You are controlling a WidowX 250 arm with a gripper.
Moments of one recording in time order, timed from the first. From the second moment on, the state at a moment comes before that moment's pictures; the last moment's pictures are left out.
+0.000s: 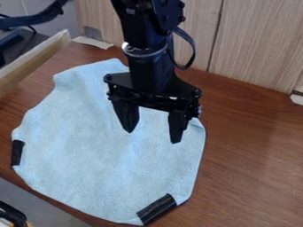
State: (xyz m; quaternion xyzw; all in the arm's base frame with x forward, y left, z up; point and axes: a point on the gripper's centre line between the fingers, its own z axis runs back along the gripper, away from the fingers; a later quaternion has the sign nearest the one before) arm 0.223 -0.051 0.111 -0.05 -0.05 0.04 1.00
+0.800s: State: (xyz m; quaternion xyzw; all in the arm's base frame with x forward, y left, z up) arm 0.187 -0.061 0.041 0.02 -0.03 -0.02 1.00
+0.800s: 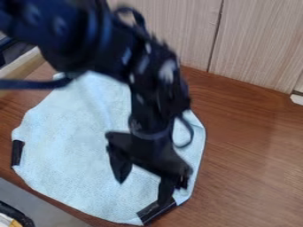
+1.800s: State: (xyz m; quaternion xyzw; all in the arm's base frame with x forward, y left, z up) arm 0.190 -0.073 0.007 0.02 -0.02 -0.04 1.00
